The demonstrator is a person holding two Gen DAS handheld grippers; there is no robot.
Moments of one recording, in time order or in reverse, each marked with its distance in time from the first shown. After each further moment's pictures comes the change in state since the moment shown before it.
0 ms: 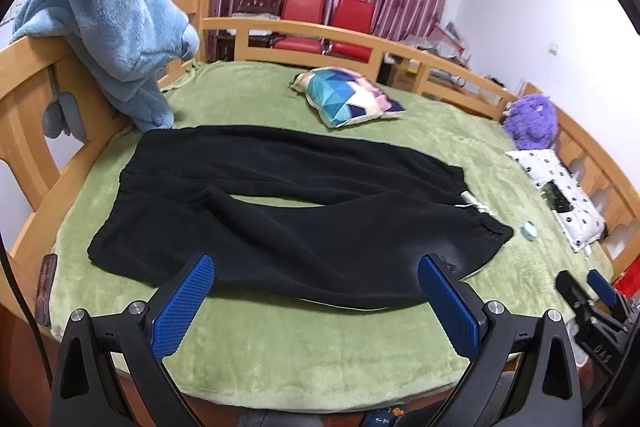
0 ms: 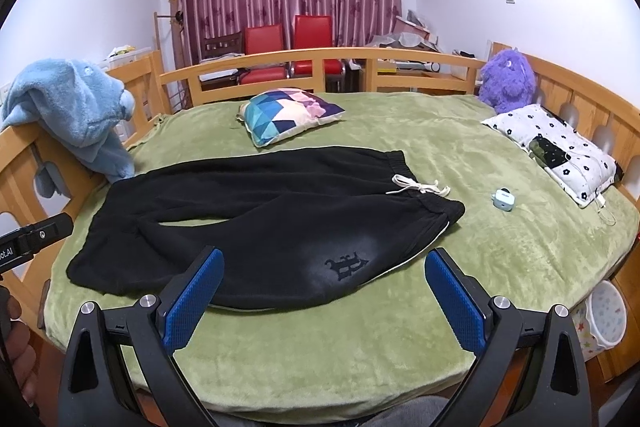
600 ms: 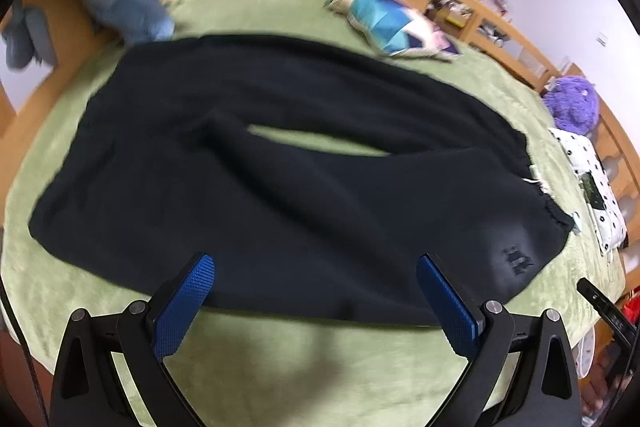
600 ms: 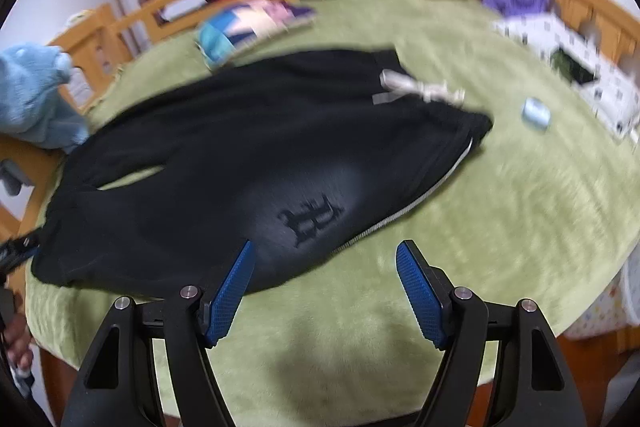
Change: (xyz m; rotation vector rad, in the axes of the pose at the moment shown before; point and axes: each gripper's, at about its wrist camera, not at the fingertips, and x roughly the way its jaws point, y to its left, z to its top) left arm 0.178 0.082 -0.018 -0.095 0.254 0.025; right arm 0.185 -0.070 -0.031 0.110 0.339 0.013
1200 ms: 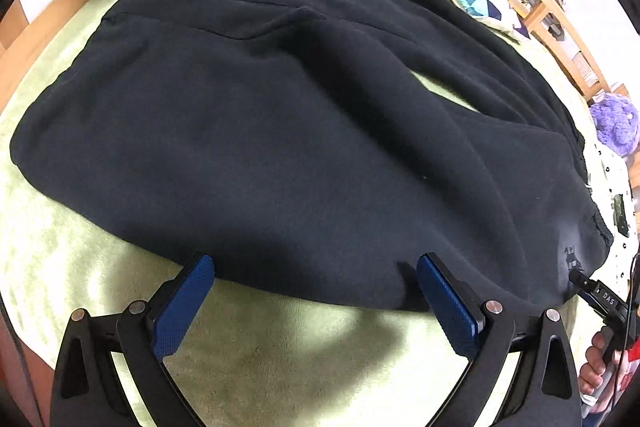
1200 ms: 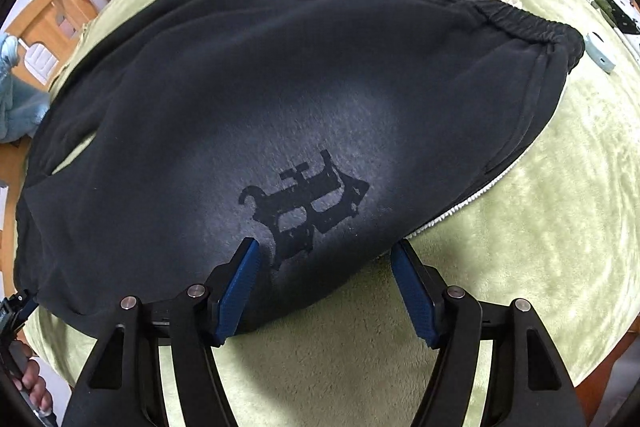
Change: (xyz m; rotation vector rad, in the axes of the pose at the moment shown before) left arm 0.063 0.056 -0.028 -0.140 0.162 0.074; right arm 0.137 0.004 0.008 0.036 0.272 0.011
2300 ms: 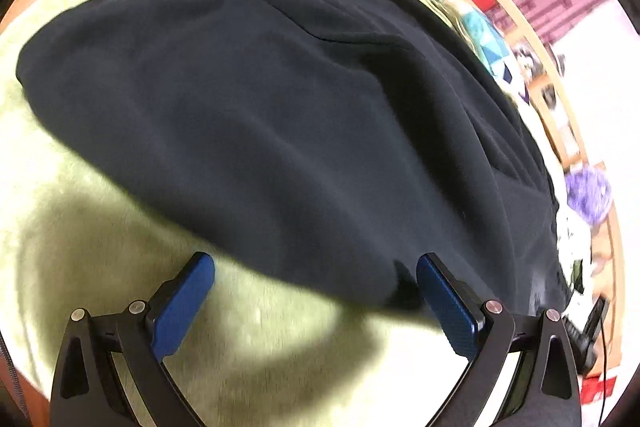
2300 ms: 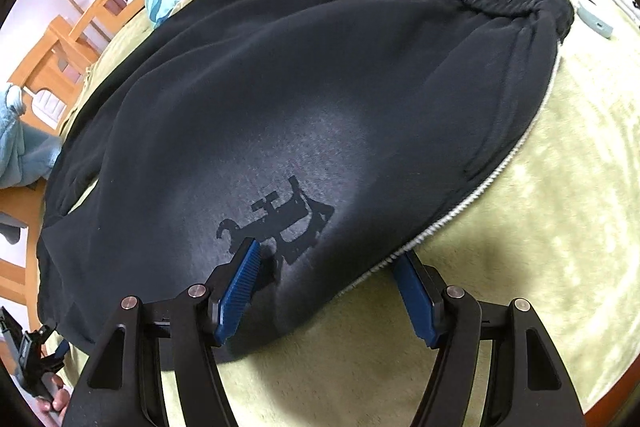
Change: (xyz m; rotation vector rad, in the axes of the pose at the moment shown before) left arm 0.014 0.077 -0.002 -0.237 -0.080 -0.185; right arm 0.008 -0.027 0.008 0.119 -0.070 0.109
